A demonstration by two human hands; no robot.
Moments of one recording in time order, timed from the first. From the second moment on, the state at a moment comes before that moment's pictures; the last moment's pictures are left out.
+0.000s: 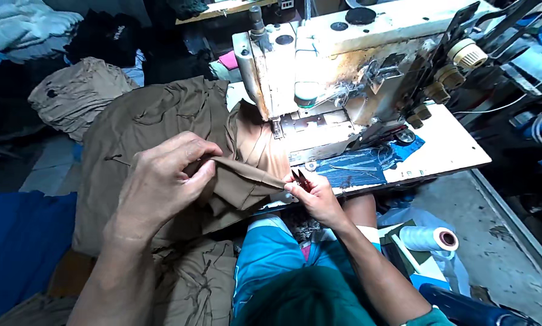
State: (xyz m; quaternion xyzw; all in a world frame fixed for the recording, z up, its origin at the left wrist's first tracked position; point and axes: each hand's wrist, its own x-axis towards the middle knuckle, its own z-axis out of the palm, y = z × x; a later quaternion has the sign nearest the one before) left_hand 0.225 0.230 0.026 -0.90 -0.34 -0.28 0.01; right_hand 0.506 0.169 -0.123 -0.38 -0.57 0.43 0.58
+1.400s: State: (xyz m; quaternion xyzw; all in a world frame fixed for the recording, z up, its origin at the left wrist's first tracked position) left_hand 0.282 0.213 -0.033 -0.90 -0.31 -0.30 -0.08; right_hand 0.503 0.187 -0.133 -0.43 -0.58 0.34 0.60
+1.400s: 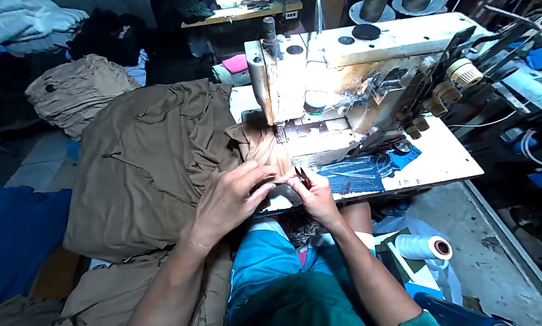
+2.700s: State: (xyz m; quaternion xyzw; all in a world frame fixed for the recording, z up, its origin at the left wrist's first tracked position) left_hand 0.305 0.198 -0.087 -0.86 -0.25 -0.36 -0.25; right_hand 0.511 0.236 -0.130 -0.43 -0.58 0.31 0.62
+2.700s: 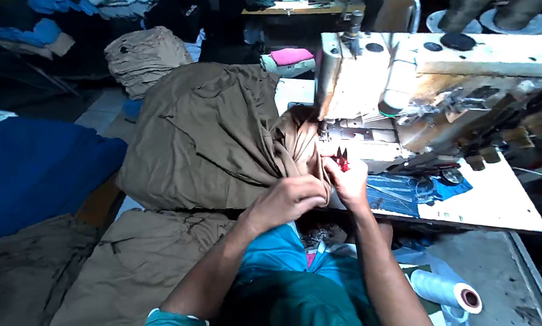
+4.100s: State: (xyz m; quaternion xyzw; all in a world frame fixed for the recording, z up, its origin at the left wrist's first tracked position) left_hand 0.271 0.175 -0.092 -0.88 -0.41 -0.12 -0.22; right_hand 0.471 0.192 -0.130 -0.28 -0.46 0.49 0.69
